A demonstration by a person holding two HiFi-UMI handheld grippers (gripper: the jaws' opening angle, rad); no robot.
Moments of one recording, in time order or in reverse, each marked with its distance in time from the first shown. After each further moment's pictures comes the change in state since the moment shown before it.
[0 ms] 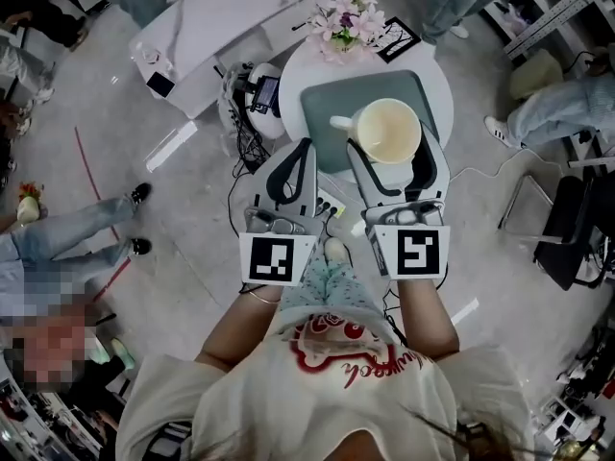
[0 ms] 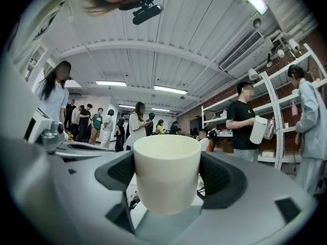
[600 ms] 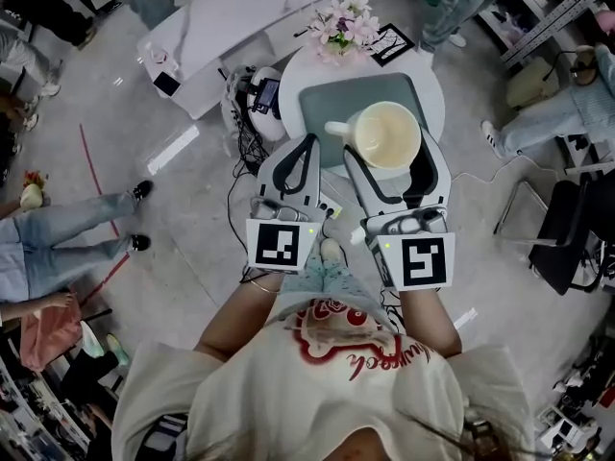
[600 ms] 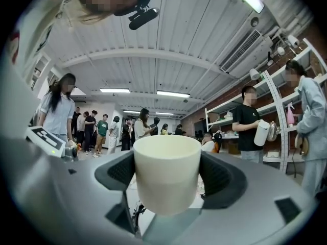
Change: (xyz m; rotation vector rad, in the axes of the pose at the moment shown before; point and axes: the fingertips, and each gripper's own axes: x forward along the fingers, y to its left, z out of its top) left arm -0.007 -0.026 0.010 0.065 0.005 -0.002; right arm -0.040 0.004 0.047 0.032 -0.038 0.060
